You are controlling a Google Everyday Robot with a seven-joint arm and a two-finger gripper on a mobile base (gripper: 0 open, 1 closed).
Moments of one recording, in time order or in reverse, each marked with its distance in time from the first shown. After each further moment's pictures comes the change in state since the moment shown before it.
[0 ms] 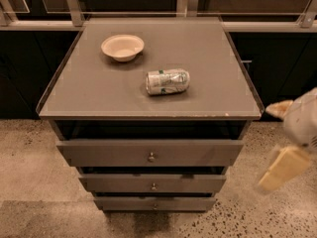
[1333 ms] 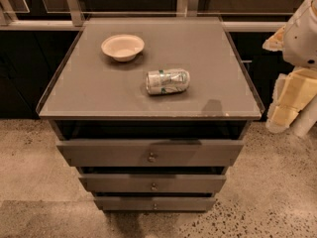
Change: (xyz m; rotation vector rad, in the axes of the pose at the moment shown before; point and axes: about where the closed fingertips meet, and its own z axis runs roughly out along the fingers) arm -0.065 -0.058 -0.077 0.054 0.146 -0.203
